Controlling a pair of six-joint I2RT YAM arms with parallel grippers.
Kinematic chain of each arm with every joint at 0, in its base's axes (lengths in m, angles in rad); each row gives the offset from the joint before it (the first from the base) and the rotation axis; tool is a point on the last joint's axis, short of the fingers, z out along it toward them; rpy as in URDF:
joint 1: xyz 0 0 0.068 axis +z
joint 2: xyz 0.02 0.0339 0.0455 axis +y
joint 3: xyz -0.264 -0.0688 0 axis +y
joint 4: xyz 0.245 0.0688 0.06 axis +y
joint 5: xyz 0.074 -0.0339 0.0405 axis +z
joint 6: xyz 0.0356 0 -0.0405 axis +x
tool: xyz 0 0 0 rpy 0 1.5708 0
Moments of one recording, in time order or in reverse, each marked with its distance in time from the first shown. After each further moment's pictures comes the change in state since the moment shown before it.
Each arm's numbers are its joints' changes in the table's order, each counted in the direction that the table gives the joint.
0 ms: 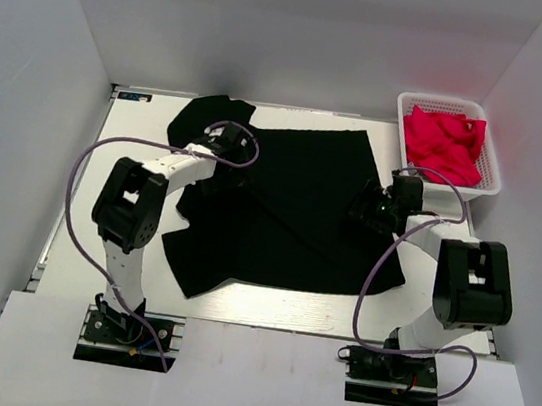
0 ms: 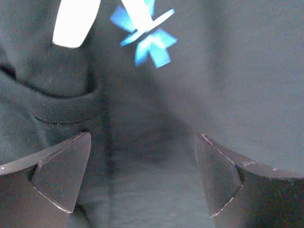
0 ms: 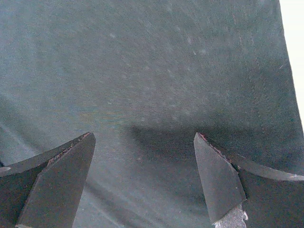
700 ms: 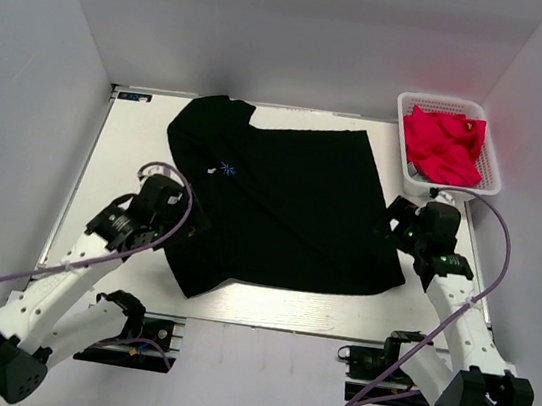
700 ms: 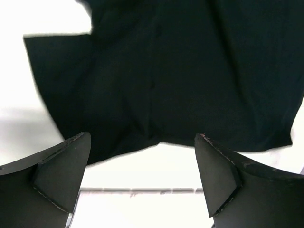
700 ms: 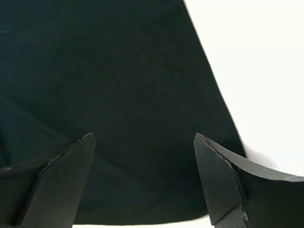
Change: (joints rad) left arm -0.053 -1.075 0.600 0.312 -0.090 -0.144; right arm -0.071 -0.645 0.221 0.263 -0.153 -0.032
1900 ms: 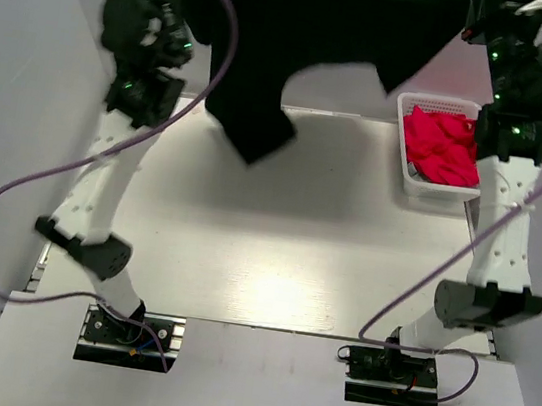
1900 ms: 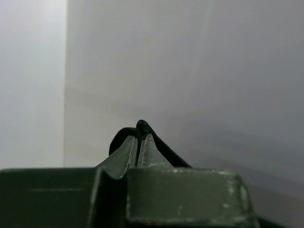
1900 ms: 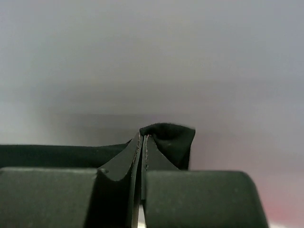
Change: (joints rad) left arm 0.016 0.920 -1.579 -0.957 0.616 1.235; right arm -0.012 0.719 -1.554 -0.293 0.104 -0.208
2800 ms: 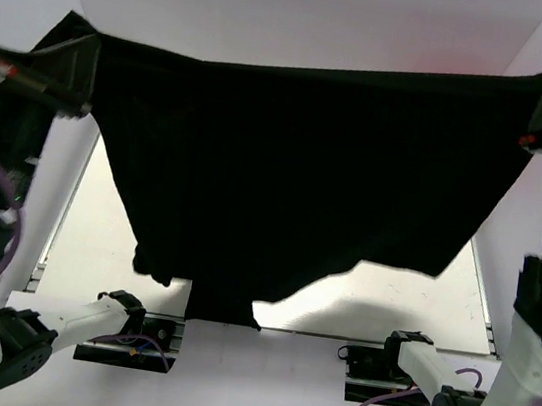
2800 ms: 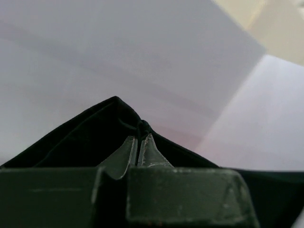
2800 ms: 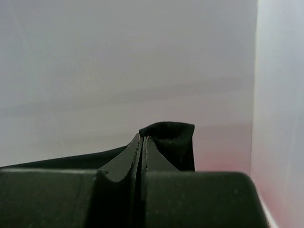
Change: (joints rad) left arm -0.082 -0.762 0.316 0.685 -0.390 -0.705; right arm -0.014 -0.671 0.234 0.372 -0.181 -0.035
